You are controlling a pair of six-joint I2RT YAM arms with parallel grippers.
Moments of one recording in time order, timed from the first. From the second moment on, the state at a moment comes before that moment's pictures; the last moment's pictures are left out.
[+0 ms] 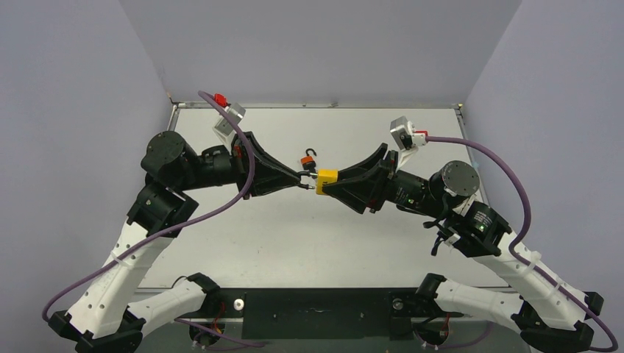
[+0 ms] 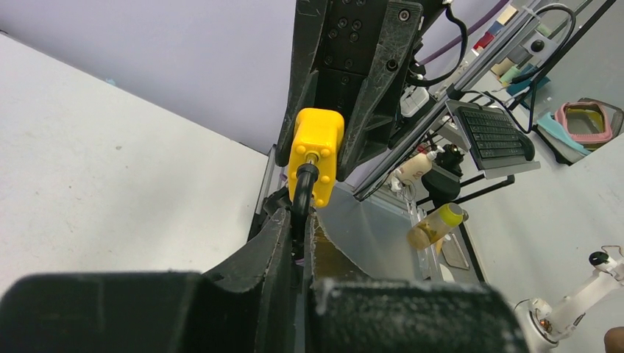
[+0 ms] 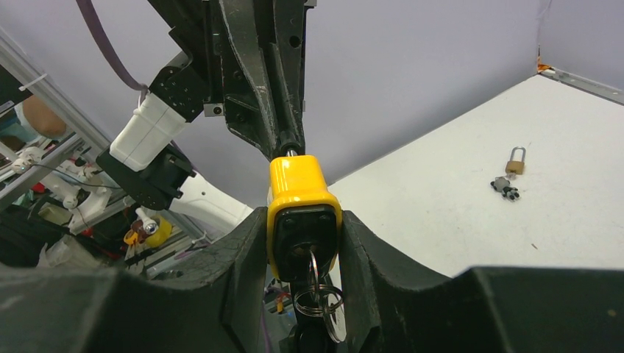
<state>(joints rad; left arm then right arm) -0.59 0.97 1.34 -0.19 0.86 -0.67 0.92 0.90 1.24 -0.20 -0.34 0.48</state>
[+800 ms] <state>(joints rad) -0.72 0.98 1.32 -0.16 0.72 -0.66 0.92 0.90 1.22 -0.13 -0.35 0.54</state>
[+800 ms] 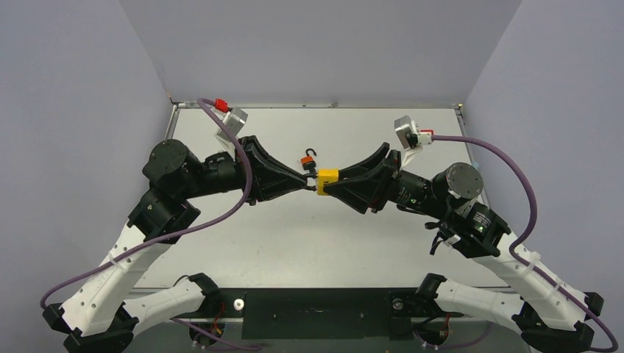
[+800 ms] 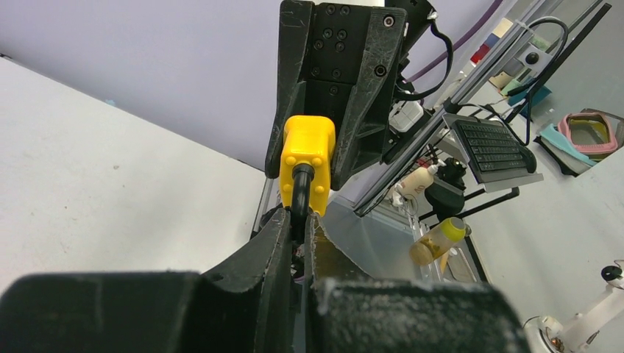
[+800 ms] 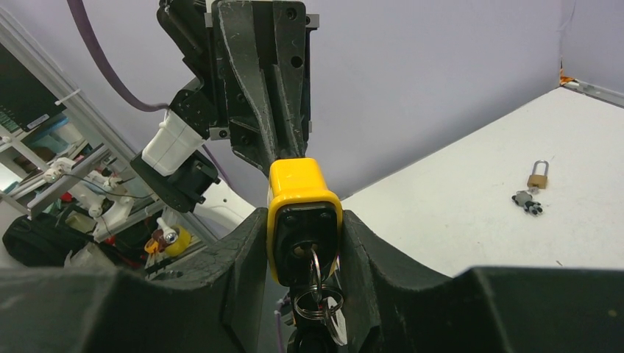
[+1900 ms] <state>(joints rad) -0.83 1.02 1.42 -0.18 0.58 -0.64 0.96 0.90 1.26 -0.07 -0.30 0.51</state>
